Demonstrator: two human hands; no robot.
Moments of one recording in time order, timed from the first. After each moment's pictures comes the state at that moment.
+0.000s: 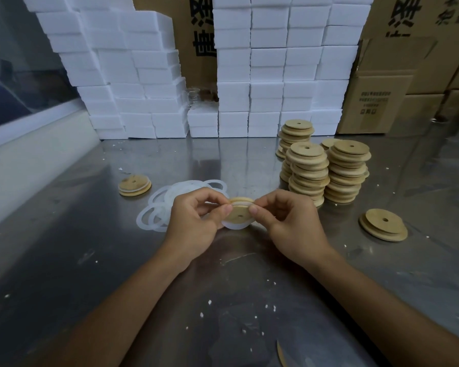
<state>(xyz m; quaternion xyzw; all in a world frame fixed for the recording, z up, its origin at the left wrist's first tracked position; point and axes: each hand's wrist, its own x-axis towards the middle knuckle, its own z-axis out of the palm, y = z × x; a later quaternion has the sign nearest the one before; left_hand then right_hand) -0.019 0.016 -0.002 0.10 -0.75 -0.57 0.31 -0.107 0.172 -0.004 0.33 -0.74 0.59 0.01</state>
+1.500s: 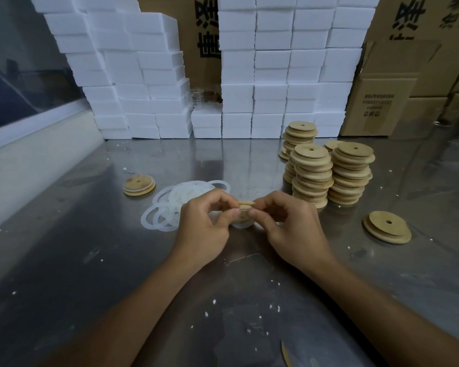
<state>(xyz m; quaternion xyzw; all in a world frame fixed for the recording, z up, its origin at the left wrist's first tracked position) -0.018 0.021 -0.004 0.07 -0.83 -0.42 0.36 -0.103 0.172 -0.004 0.41 -0.75 0.50 0.10</state>
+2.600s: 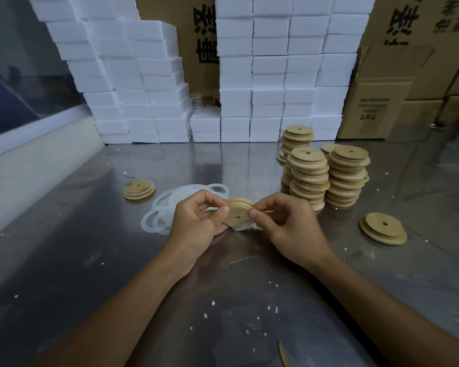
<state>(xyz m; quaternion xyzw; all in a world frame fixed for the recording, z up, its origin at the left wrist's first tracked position) -0.019 0.016 -0.004 0.14 -0.68 -0.67 0.27 -0.109 0.173 -0.003 0.37 -0.74 0.56 0.00</state>
